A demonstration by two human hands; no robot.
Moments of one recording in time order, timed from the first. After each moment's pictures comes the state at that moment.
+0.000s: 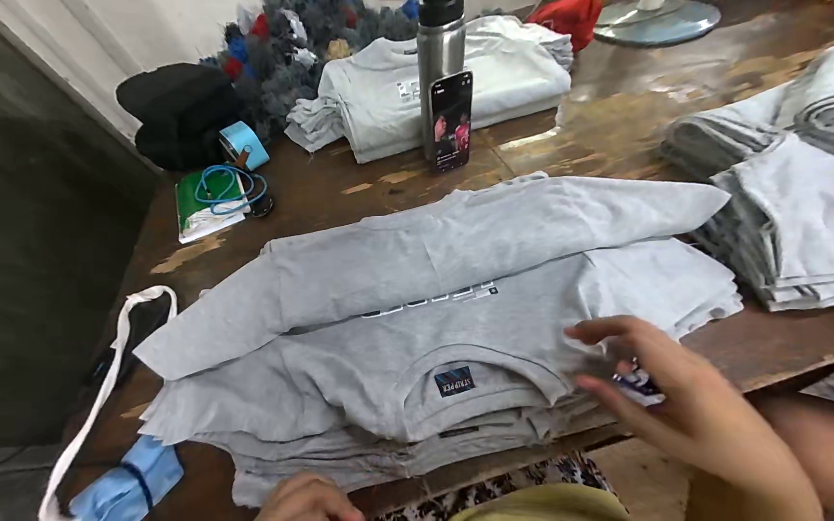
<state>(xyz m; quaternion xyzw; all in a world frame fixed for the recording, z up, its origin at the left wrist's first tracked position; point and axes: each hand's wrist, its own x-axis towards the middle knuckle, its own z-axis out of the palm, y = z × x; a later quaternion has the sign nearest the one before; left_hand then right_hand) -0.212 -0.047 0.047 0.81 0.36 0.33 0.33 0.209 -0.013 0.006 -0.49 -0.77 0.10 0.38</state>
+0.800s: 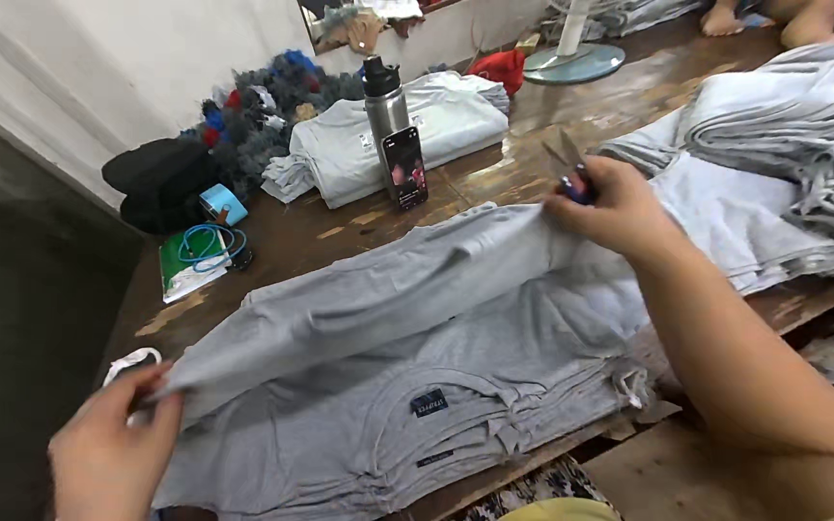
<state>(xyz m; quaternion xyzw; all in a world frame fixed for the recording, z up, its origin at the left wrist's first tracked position) -0.273 0.084 0.105 0.76 0.58 0.28 -0.07 0.289 0.131 0.080 -0.58 -0.66 0.11 0.46</state>
